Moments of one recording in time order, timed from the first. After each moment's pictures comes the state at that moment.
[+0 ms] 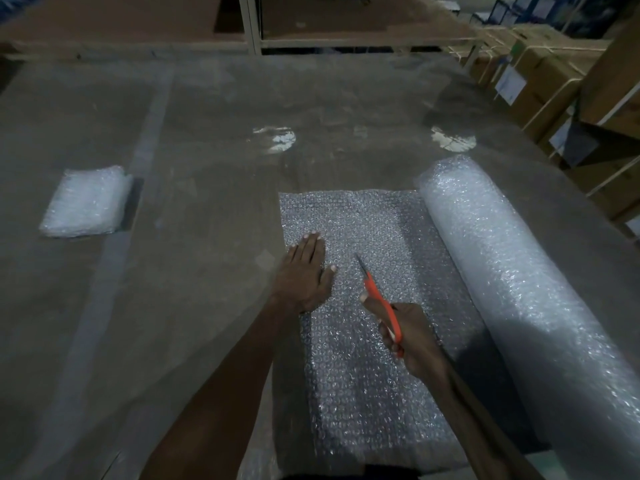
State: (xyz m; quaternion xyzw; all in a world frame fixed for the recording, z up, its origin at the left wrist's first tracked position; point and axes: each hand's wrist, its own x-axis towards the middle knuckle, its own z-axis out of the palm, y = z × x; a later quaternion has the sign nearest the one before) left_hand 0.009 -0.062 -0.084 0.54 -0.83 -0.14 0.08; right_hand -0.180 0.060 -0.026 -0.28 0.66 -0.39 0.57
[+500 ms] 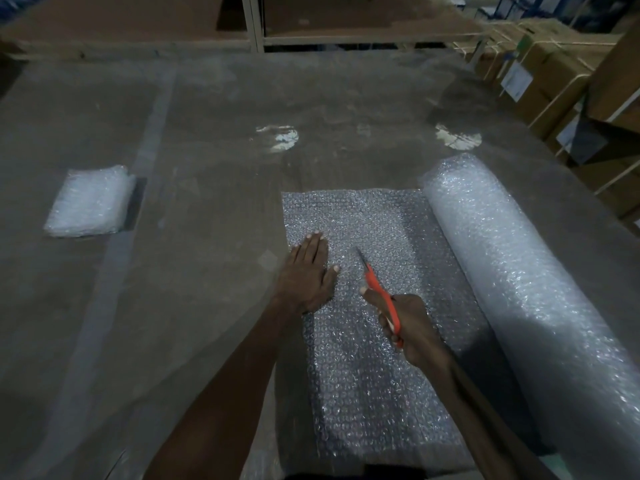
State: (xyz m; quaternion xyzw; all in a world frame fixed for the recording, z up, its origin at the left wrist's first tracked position) left_hand 0.009 -0.063 -0.086 0.54 -0.83 -0.14 0.08; right_hand -0.176 0.042 -0.023 -0.28 0.67 -0.39 0.56
